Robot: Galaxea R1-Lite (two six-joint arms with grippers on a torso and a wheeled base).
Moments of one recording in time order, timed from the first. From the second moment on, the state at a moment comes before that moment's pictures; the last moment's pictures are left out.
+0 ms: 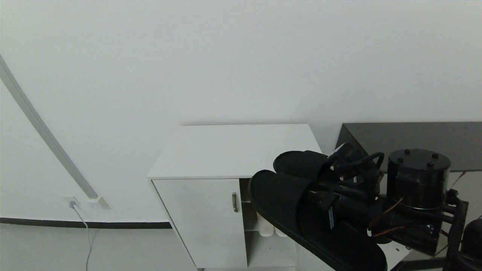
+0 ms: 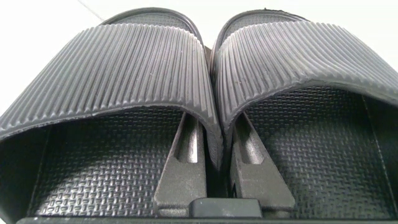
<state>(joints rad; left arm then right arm) 0.00 0.00 0.00 0.00 0.03 -0.01 0.73 1.65 -0.60 -0.85 0.03 -0.09</state>
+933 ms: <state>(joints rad) 0.00 0.00 0.00 0.00 0.03 -0.02 0.73 1.66 -0.57 -0.85 0.06 -0.09</state>
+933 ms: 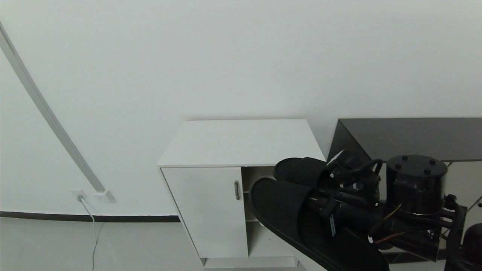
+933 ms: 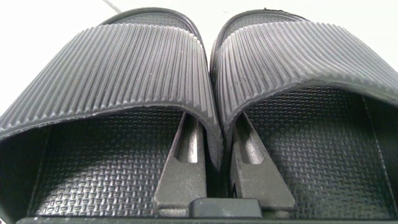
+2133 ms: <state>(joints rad) 0.00 0.00 0.00 0.00 0.03 -0.01 0.73 1.66 -0.56 -0.85 0.05 -0.11</state>
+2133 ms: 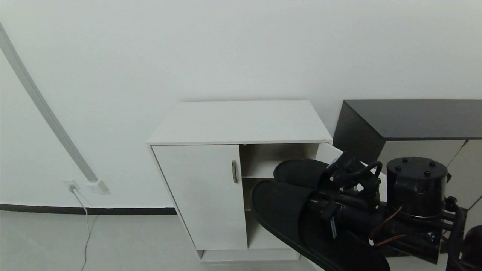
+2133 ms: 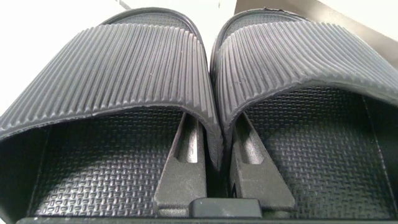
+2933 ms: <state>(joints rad) 0.00 0.00 0.00 0.00 0.03 -0.02 0.74 1.66 -0.55 -0.85 0.05 -0.11</state>
